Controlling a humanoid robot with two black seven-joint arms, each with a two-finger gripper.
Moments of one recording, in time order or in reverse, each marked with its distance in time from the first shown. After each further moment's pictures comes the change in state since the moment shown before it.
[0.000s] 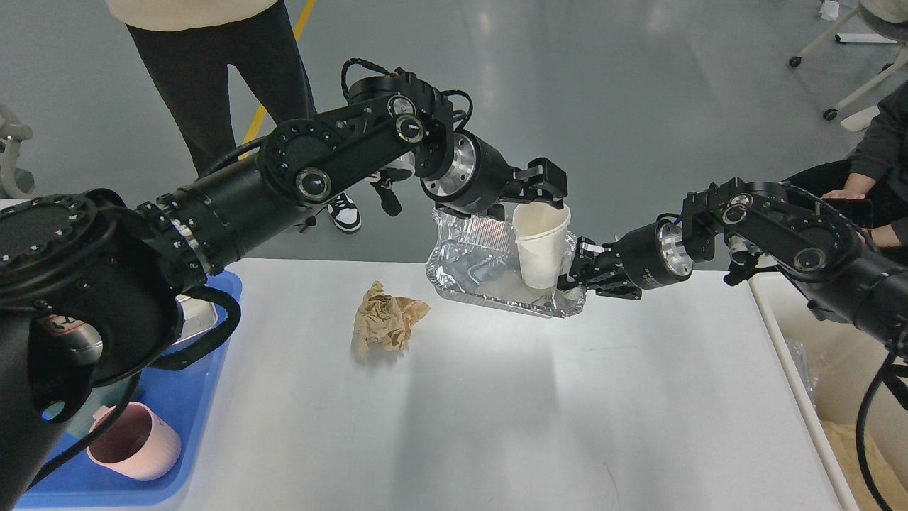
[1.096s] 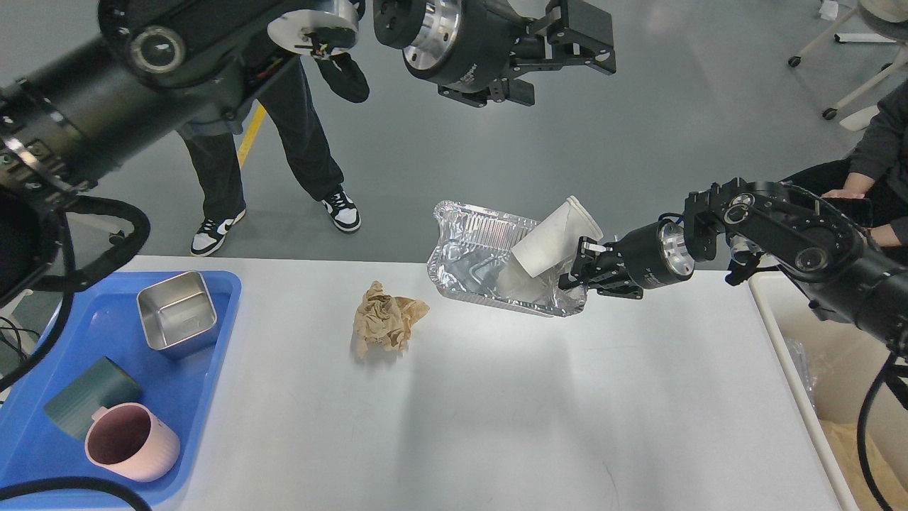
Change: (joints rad) left arm -0.173 0.275 -0.099 -0.352 -0.182 0.029 0.072; right arm -0.001 -0.003 0.000 -0.002 0.000 -0.001 0.002
